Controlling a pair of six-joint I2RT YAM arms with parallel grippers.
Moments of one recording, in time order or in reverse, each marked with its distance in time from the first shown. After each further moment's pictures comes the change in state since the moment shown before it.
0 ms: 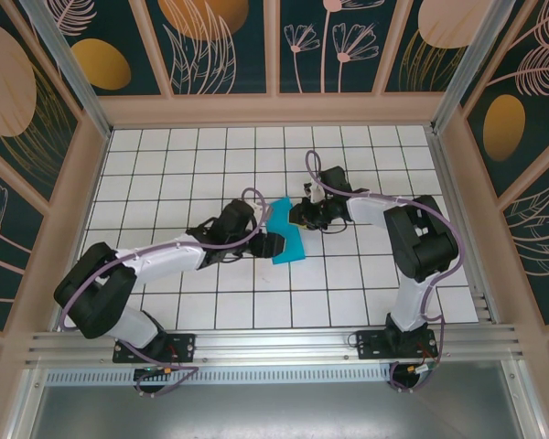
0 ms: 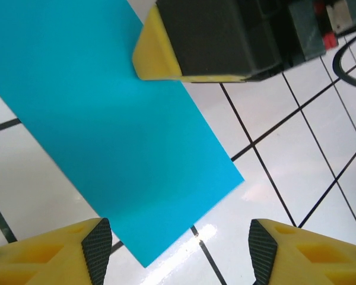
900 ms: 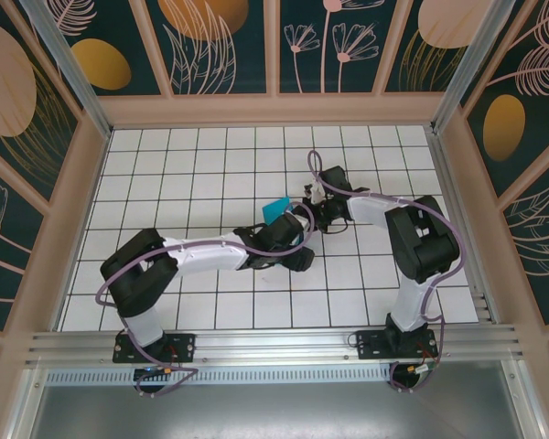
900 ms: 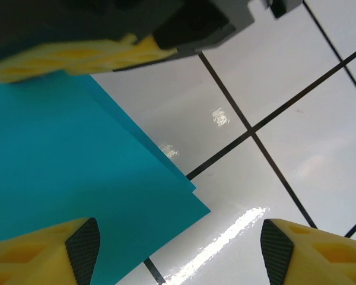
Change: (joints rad) left arm -0.236 0.272 0.290 -0.203 -0.278 0.012; right arm 0.000 -0.017 0.008 -0.050 -0.038 0.050
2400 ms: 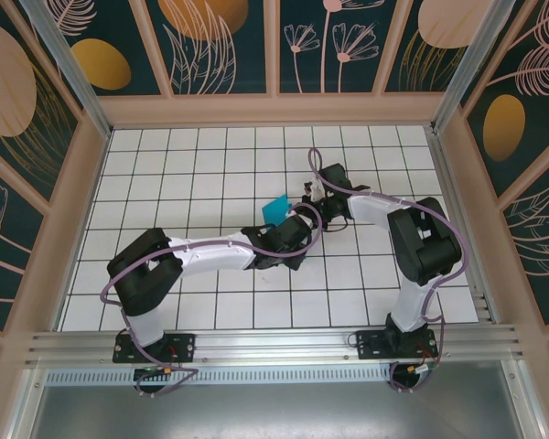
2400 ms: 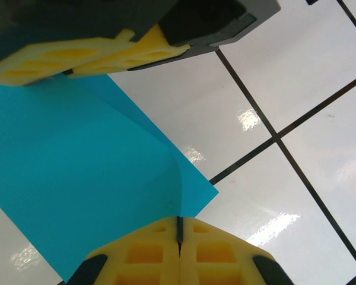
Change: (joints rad) left arm -0.027 0.021 0.058 -0.081 -0.111 0.013; right arm 0.006 -0.013 0.021 -0.030 0.020 -0.001
